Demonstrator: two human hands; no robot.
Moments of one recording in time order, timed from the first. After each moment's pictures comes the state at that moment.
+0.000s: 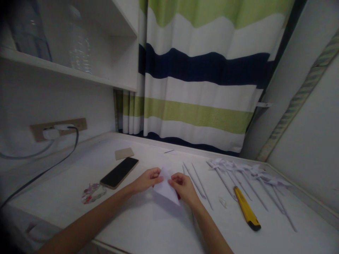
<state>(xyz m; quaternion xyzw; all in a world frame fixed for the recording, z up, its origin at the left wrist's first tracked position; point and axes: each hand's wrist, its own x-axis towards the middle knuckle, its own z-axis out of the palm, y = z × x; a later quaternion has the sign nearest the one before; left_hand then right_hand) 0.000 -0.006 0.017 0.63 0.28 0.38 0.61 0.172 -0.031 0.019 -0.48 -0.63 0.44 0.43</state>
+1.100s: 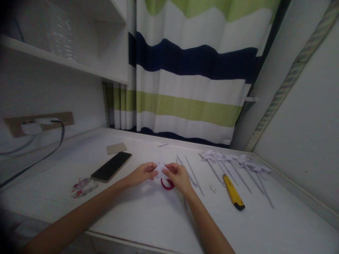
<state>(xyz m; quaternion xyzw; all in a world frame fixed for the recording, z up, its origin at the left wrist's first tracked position) 0.004 -0.014 0.020 0.69 0.30 0.39 0.52 0.177 -0.035 0.021 -0.43 -0.63 0.42 0.51</state>
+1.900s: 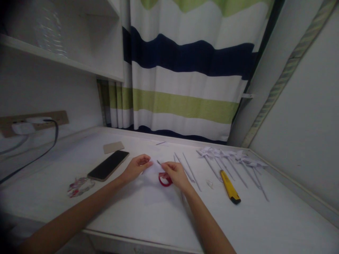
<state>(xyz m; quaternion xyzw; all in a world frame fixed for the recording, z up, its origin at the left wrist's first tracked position) 0.004 -0.012 0.024 0.65 0.36 0.50 0.44 0.181 -0.034 0.023 -0.45 -0.62 0.45 0.46</state>
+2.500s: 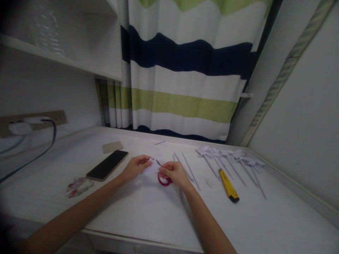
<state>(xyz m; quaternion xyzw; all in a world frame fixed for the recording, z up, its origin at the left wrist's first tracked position) 0.003 -0.012 0.026 0.67 0.35 0.48 0.44 0.185 -0.032 0.021 -0.45 -0.62 0.49 0.41</state>
